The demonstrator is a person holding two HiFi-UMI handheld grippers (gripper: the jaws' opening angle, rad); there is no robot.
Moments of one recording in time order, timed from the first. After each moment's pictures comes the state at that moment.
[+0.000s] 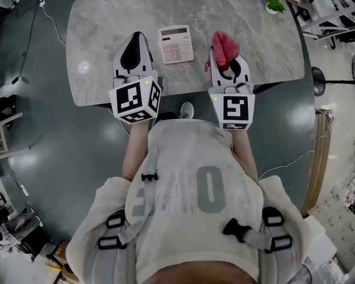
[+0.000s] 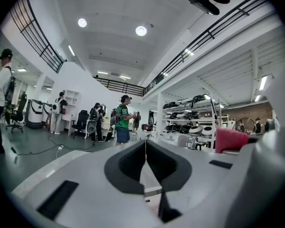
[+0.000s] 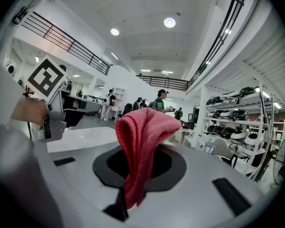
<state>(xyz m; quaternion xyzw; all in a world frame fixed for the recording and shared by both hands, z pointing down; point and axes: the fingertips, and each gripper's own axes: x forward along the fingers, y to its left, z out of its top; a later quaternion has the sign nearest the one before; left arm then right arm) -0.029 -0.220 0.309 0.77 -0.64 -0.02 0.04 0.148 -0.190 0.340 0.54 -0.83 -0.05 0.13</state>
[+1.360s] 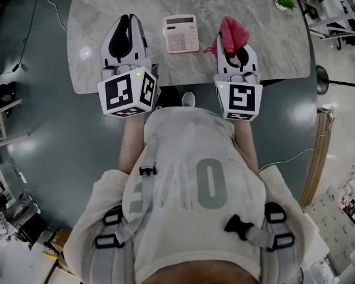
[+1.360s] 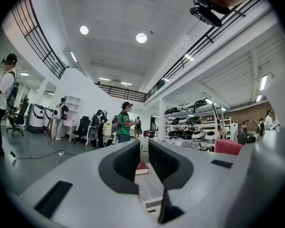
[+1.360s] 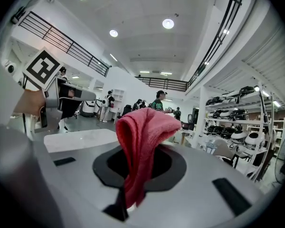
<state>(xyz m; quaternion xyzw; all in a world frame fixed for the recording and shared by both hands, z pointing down) -0.049 -0.221 0.275 0.76 -0.65 -0.04 0.01 0.145 -0.207 0.338 0.54 -0.83 -0.05 0.12</state>
